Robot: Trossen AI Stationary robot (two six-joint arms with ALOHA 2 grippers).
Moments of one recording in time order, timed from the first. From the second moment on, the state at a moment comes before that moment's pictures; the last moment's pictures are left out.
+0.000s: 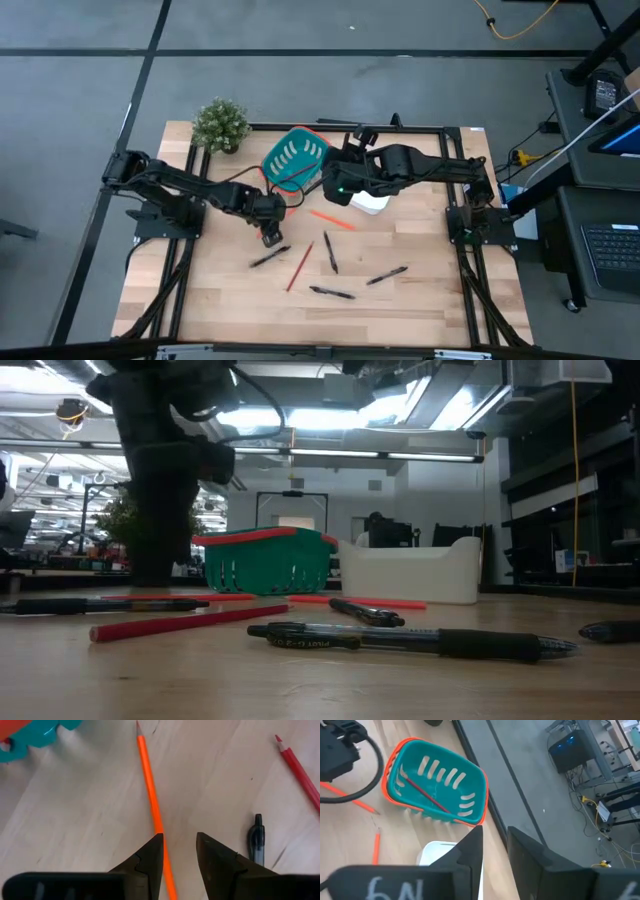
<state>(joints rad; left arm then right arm) -0.07 1.44 0.79 -0.57 -0.10 -0.59 0.11 1.97 2.32 -1.42 0.77 0.19</state>
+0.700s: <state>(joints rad) 0.02 1.44 0.68 -0.45 -0.03 -0.60 0.13 1.97 2.32 -1.42 0.76 0.18</state>
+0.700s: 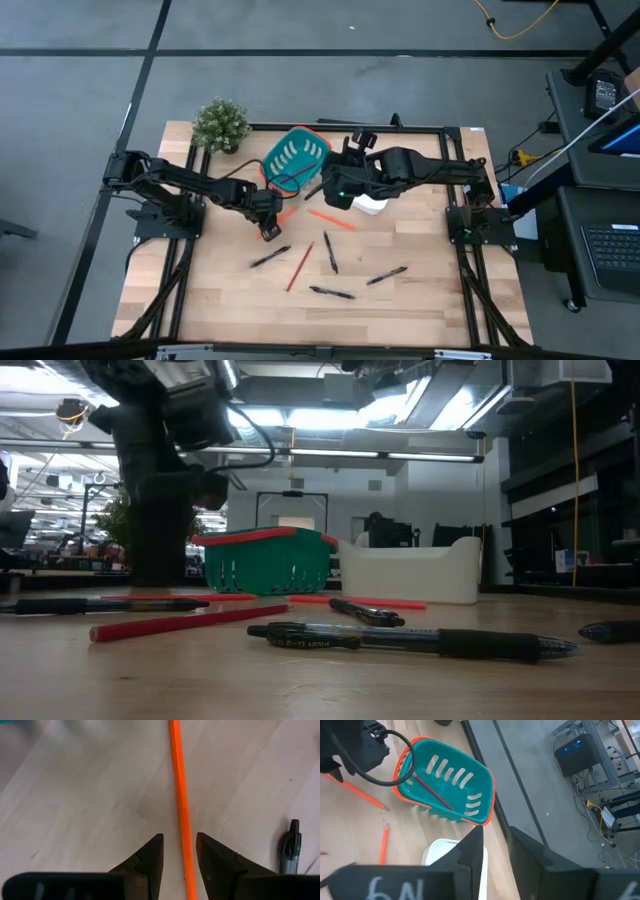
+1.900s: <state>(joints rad) 0.00 1.54 0.68 -0.43 0.05 -0.61 0.13 1.97 2.32 -1.38 0.76 0.14</state>
